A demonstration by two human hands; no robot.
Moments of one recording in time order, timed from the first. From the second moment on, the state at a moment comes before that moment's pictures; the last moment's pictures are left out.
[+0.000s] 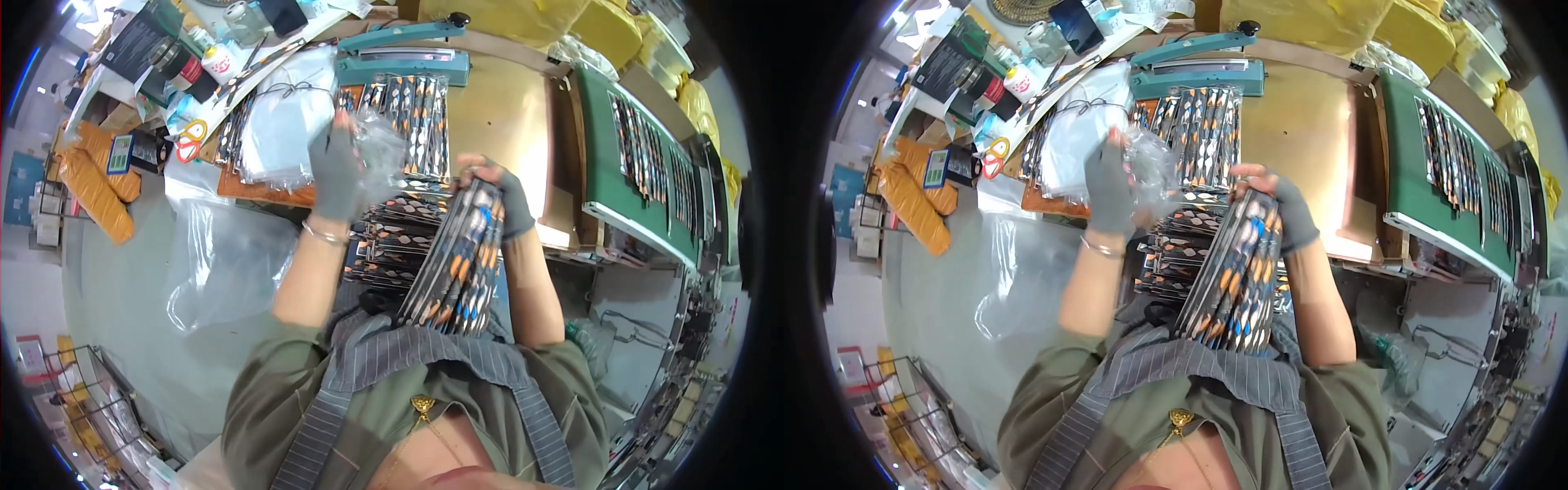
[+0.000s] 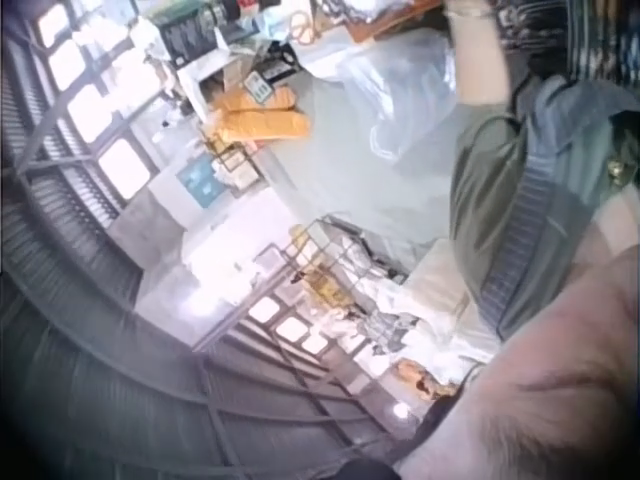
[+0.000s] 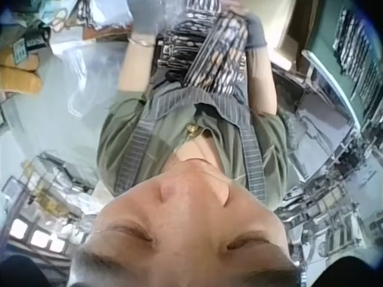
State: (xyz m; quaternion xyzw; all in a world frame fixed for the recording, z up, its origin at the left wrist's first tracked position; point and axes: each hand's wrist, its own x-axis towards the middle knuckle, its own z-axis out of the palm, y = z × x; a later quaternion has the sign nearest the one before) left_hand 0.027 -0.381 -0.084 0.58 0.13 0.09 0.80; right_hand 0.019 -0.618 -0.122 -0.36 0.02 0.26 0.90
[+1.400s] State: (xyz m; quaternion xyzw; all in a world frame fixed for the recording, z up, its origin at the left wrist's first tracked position) left_hand 0.141 -0.494 -0.014 0.87 -0.26 -0.03 0.42; right_hand 0.113 -0.759 -0.007 -0.91 -0.01 -0.06 0.40
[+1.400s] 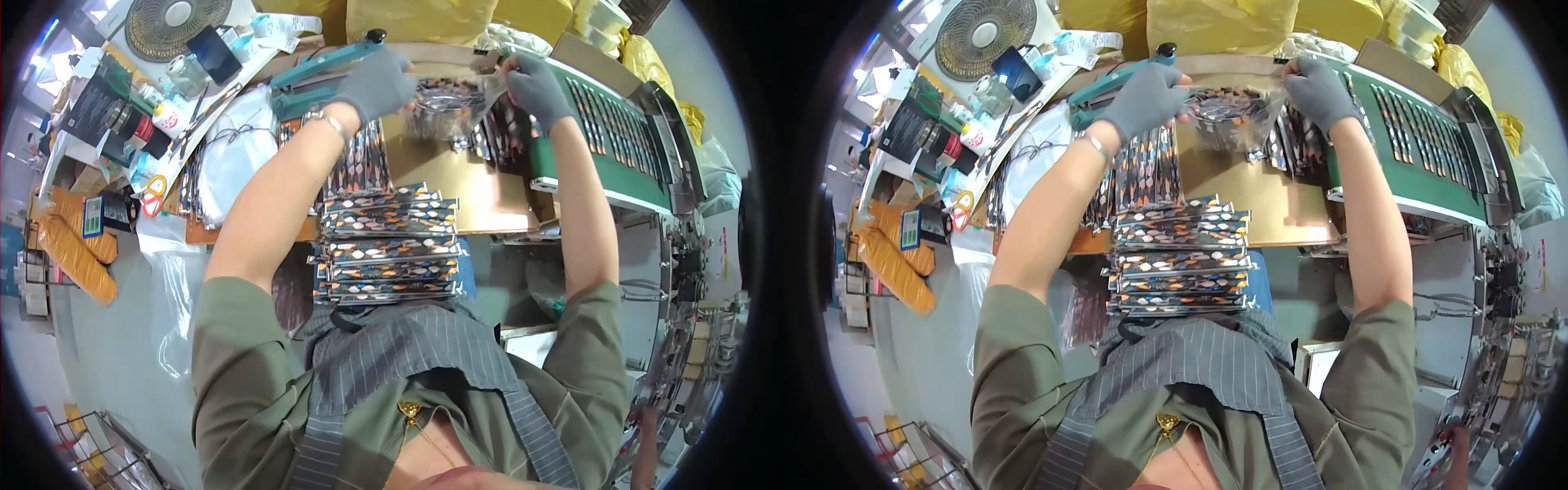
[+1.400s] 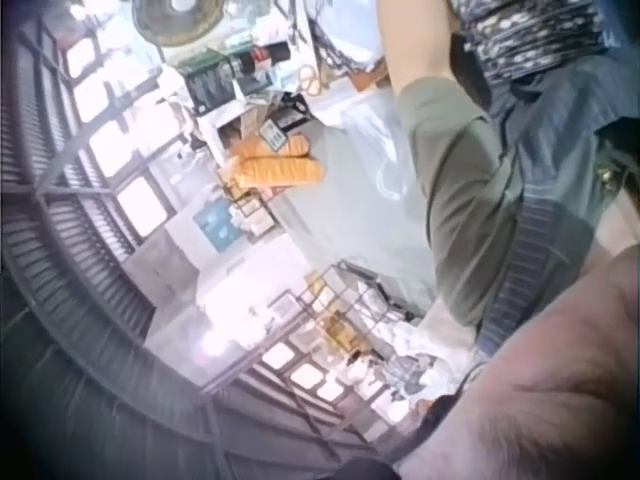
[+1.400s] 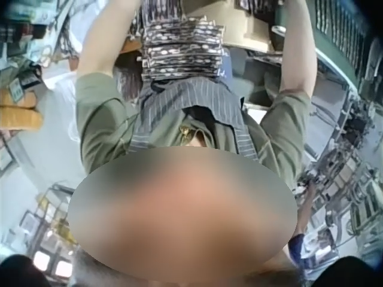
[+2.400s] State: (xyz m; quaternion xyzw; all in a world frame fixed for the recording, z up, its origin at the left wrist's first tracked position) left_hand 0.197 -0.403 -0.179 0.64 0.03 -0.11 0.76; right_hand 0.332 -0.581 -0.085 -0.94 -0.05 -0.19 0.29
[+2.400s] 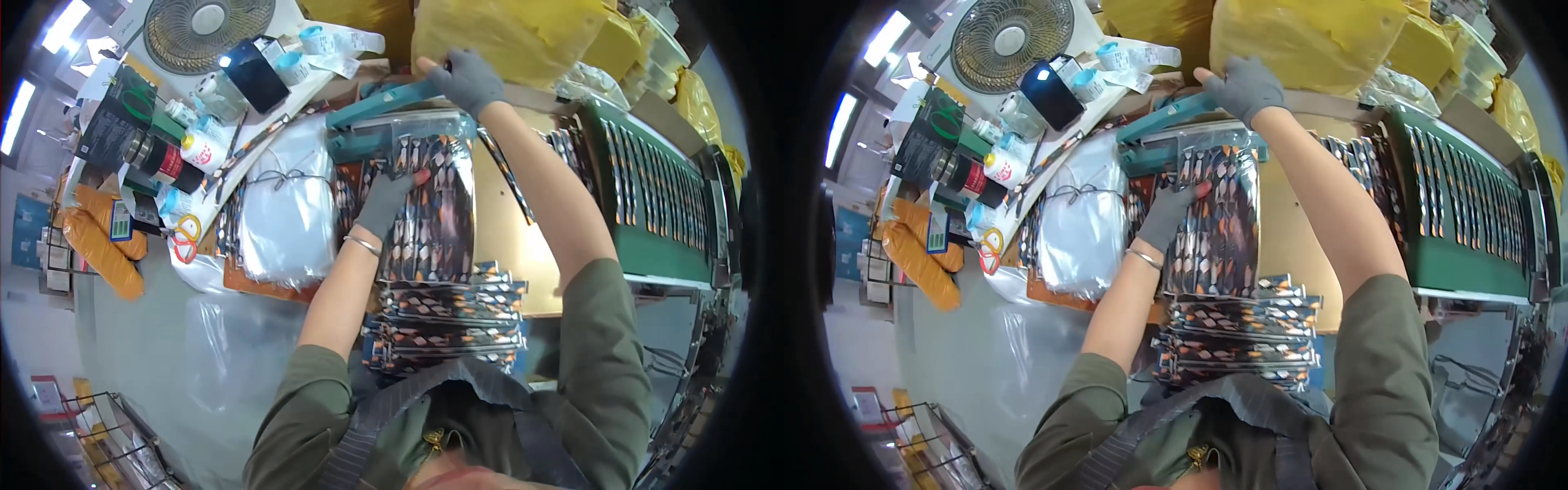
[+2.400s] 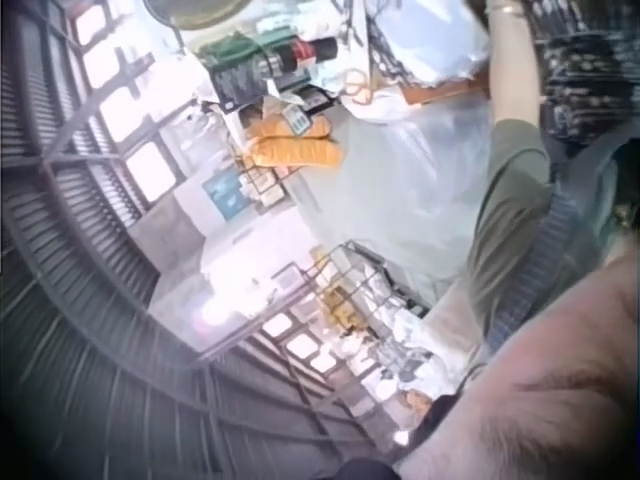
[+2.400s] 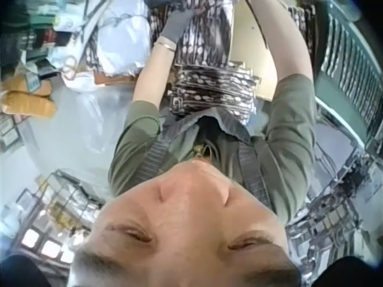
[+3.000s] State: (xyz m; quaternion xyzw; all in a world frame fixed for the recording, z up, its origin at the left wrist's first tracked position) left_hand 0.222 -0.392 -0.189 0.77 0.07 -0.03 0.64; right_hand 0.335 -0.592 -0.158 -0.94 -0.06 -0.25 0.21
